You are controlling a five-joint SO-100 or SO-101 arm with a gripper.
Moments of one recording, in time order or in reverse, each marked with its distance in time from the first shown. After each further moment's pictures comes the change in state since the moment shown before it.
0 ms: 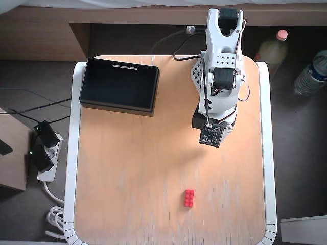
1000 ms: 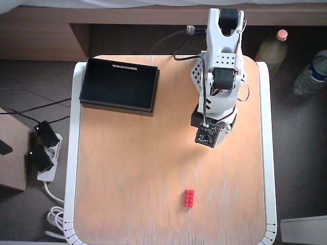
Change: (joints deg) arm 0.7 0.2 0.6 0.0 -4.0
